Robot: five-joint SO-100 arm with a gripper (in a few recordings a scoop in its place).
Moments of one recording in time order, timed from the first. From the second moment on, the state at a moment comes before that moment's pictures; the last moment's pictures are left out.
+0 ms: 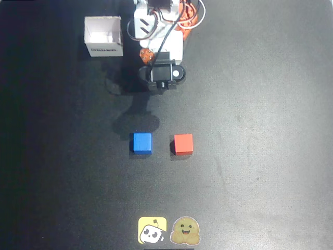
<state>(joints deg) 6.2 182.9 169.5 76.2 84.3</state>
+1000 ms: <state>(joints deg) 6.2 182.9 169.5 76.2 83.4</state>
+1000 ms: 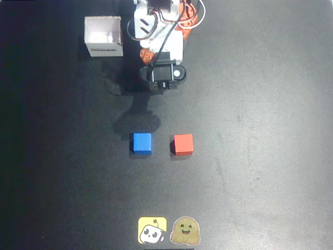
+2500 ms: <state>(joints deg) -6.2 89.6 102.8 66.1 92.8</state>
